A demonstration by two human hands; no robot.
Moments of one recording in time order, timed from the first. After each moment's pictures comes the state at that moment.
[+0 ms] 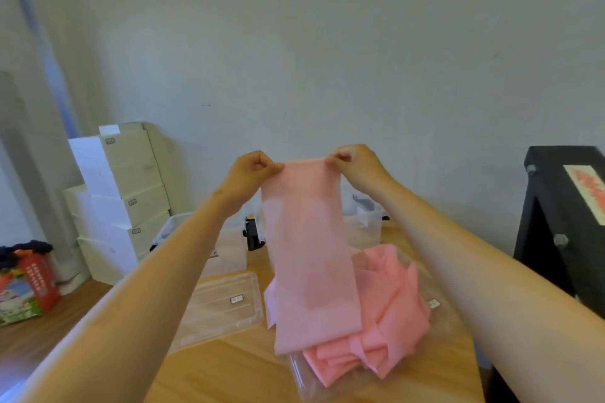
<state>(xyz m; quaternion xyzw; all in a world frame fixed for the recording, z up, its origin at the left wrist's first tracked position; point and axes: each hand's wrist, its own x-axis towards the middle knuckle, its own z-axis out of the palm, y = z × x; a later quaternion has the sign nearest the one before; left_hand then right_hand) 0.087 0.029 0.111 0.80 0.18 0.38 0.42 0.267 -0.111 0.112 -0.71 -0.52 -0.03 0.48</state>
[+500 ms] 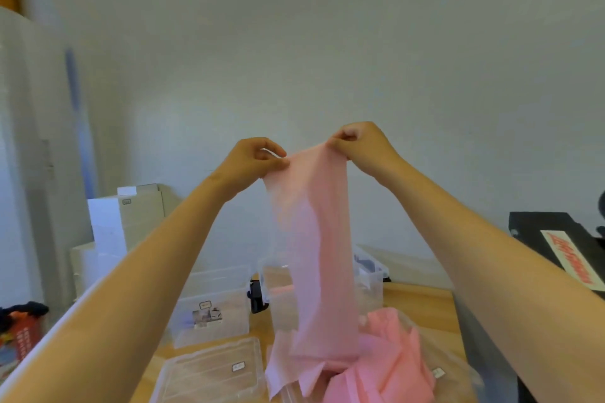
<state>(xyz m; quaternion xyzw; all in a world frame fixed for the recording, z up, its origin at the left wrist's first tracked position) 0.050 -0.029 0.248 0.84 0.11 0.41 0.34 0.229 -0.171 0.251 -0.61 -0.55 -0.10 0.57</state>
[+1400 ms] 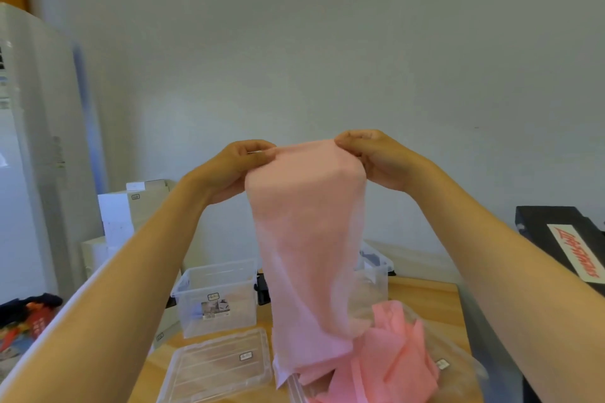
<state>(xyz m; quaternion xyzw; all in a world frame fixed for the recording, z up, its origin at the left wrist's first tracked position) 0.018 -0.031 0.244 0.80 0.06 0.30 0.51 0.226 -0.196 0.240 -0.49 -0.61 0.22 0.58</state>
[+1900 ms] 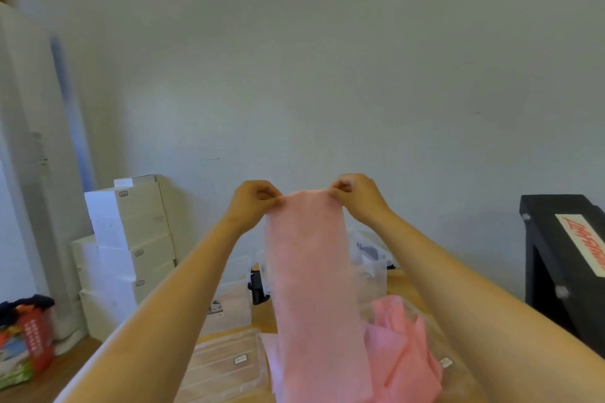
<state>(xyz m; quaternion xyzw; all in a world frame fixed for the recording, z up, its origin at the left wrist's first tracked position) 0.087 0.027 0.165 0.85 0.21 0.39 0.27 0.267 -0.119 0.154 -0.70 -0.51 -0.06 0.49</state>
